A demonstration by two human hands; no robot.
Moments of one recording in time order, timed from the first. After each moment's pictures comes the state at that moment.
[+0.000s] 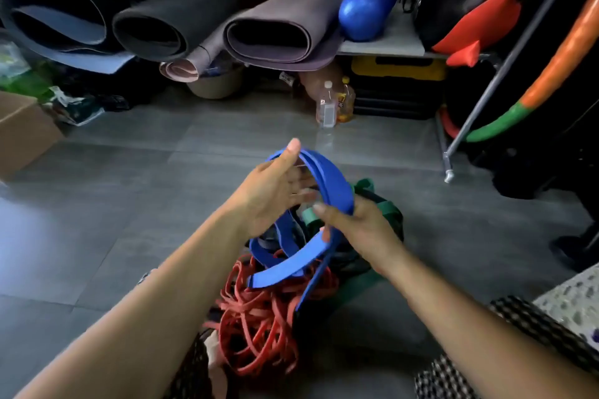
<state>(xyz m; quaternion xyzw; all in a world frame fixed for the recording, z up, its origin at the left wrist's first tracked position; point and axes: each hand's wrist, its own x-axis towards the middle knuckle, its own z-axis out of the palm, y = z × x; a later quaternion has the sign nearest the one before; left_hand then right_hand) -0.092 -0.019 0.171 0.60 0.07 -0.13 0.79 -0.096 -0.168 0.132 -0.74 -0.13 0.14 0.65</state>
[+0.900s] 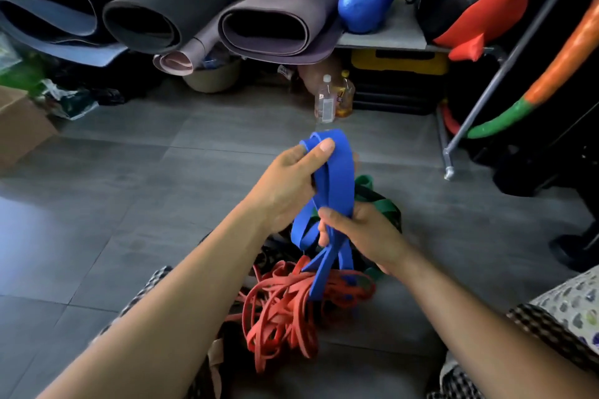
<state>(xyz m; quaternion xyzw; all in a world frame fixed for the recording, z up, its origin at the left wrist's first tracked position) -0.082 -0.046 0.177 0.61 0.00 -0.08 0.79 -0.079 -0.185 0.114 -0.73 -0.17 0.22 0.63</state>
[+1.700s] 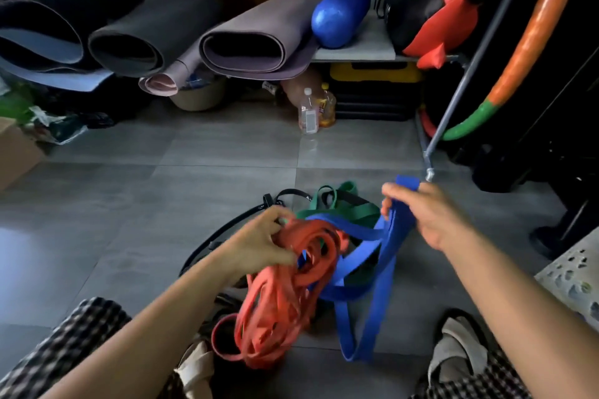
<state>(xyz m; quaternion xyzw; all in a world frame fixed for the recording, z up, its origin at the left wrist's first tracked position) -0.119 -0.038 0.126 0.80 0.02 -0.19 0.57 -0.049 -0.282 0.126 -0.70 0.07 0.11 0.70</state>
